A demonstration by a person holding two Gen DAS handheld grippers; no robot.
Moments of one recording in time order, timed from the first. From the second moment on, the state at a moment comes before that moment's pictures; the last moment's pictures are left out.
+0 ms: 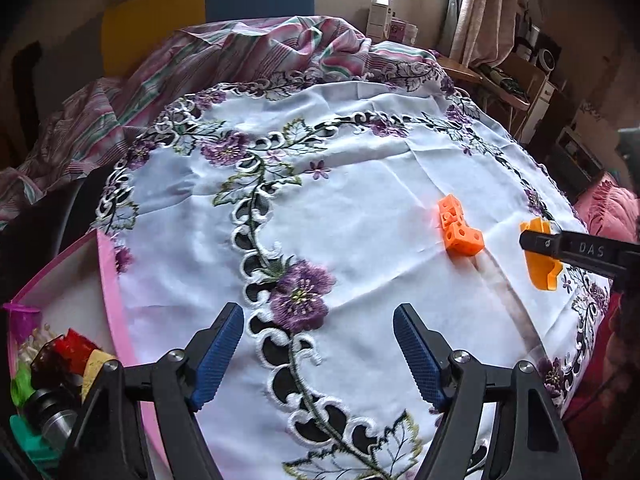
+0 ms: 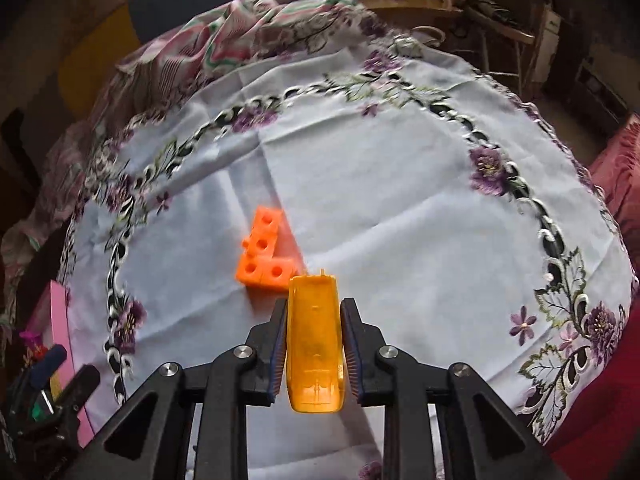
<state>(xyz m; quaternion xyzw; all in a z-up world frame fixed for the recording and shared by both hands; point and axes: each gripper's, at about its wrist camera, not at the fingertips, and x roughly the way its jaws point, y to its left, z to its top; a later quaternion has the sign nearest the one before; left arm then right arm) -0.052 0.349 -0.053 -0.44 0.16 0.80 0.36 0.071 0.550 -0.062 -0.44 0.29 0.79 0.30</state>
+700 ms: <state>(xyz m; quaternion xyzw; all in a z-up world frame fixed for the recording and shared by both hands) -0.024 0.503 -0.093 -0.43 0.23 0.74 0.45 0.103 0.583 -0.039 -0.33 0.37 0.80 0.34</state>
